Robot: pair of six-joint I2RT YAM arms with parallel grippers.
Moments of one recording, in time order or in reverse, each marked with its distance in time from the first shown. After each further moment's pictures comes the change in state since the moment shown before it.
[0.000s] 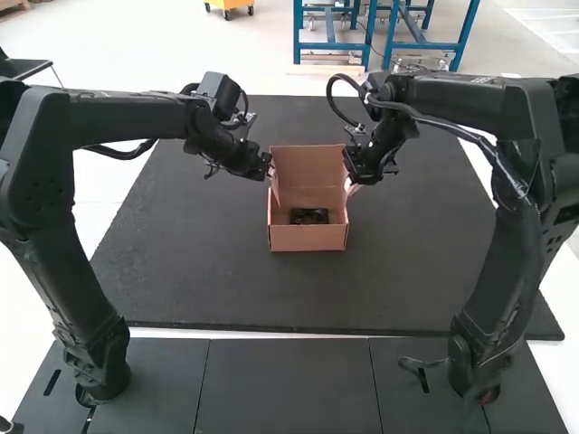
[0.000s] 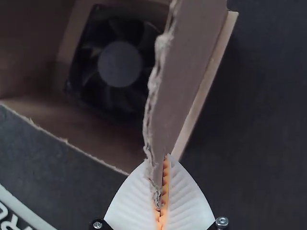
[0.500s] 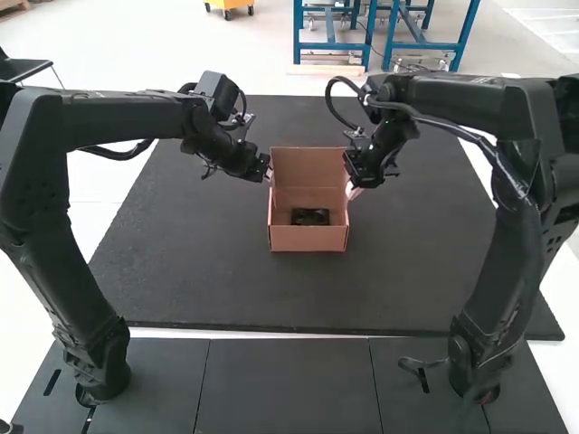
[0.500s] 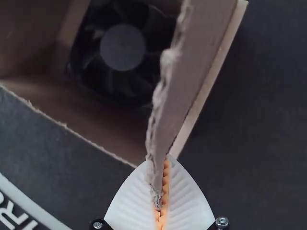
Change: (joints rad) left arm 0.000 -0.021 -0.005 -0.029 0.000 0.000; right arm 0.012 0.000 0.000 -0.039 0.000 -0.027
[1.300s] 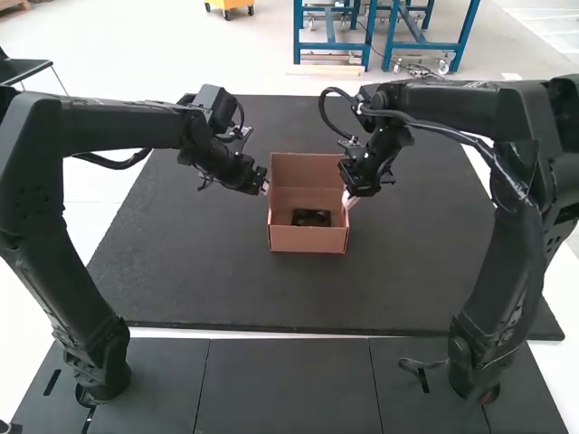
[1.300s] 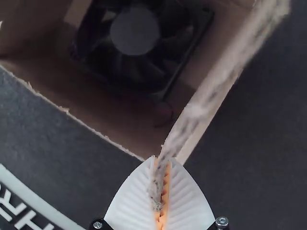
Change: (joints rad) left arm 0.000 -0.024 -0.089 0.012 0.000 0.007; right arm 0.028 0.000 -0.050 -0.001 0.000 0.002
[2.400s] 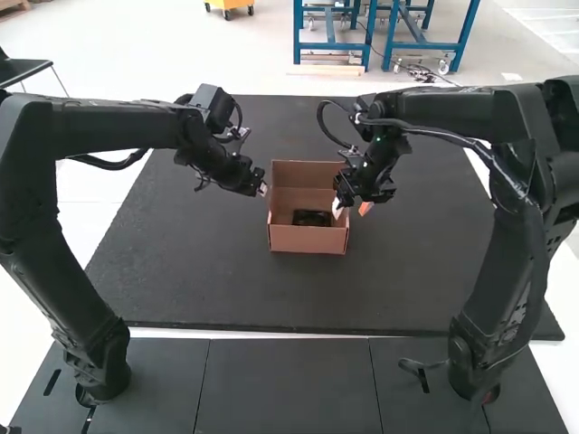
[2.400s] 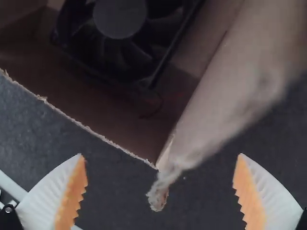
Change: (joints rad) left arm 0.002 -0.040 -0.004 -0.029 -0.007 0.001; right arm 0.016 0.000 -0.033 0.010 0.039 0.018
